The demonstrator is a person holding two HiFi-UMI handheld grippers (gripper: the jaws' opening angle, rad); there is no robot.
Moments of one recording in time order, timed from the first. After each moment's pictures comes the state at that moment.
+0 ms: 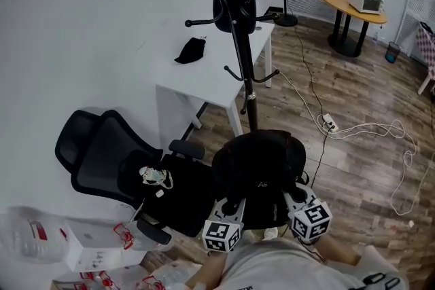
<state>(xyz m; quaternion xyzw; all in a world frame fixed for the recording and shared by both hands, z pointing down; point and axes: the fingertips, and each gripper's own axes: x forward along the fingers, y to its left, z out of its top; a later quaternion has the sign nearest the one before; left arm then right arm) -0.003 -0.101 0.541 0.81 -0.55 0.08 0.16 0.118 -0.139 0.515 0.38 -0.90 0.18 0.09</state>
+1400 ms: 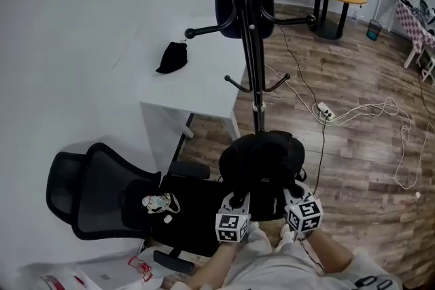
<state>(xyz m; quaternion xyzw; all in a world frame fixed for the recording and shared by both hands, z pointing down) -0.099 -0.229 0.631 0.84 -0.50 0.12 0.18 0.029 -0.243 0.606 0.50 -0.83 0.21 0.12</state>
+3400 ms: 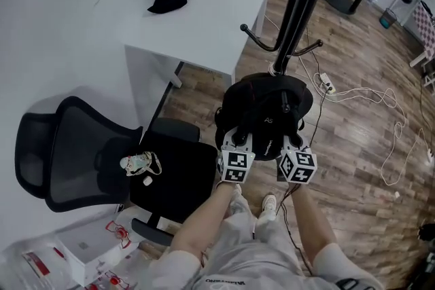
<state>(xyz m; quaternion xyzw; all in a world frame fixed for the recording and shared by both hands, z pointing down) -0.106 -0.377 0.711 0.83 -0.52 0.16 0.14 0.020 -0.381 0.687 0.58 -0.78 0.22 0.12</state>
